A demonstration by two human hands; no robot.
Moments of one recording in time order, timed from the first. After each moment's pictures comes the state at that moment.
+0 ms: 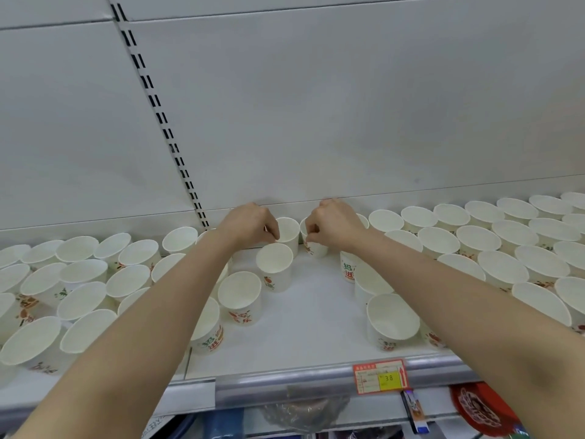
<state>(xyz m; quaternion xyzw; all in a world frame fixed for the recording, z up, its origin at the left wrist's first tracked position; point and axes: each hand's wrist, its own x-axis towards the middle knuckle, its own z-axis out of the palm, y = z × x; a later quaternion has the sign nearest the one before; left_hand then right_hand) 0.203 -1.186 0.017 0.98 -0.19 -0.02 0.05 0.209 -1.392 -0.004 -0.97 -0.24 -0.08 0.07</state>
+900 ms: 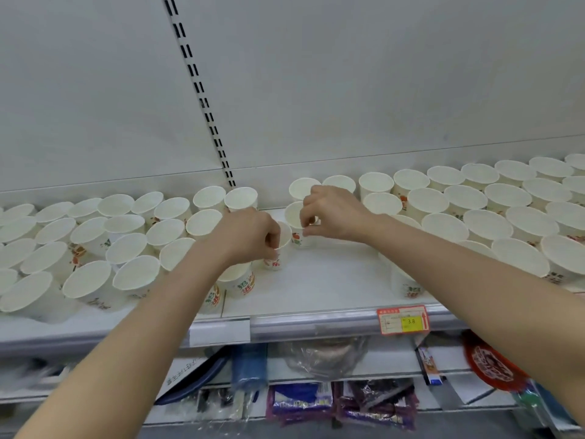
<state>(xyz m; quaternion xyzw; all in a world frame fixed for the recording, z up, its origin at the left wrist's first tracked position) 0.084 -1.148 0.019 0.98 -0.18 -0.07 0.00 0.140 -1.352 -0.011 -0.90 -0.41 -0.10 0.10</state>
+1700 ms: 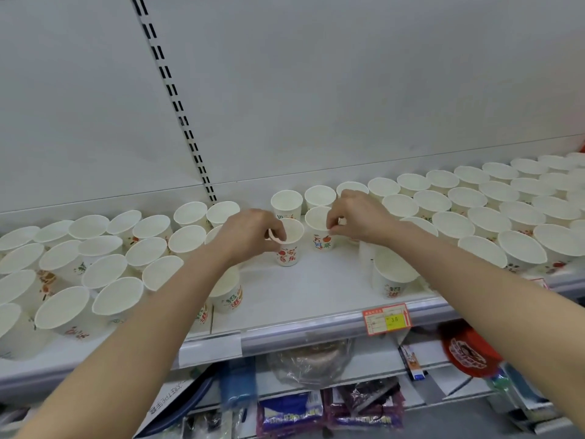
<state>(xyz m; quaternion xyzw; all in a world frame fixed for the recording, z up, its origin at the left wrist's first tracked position) 0.123 -1.158 -0.003 0.96 -0.26 0.01 0.12 0.130 -1.415 -0.005 -0.96 -0.24 -0.06 0.12</state>
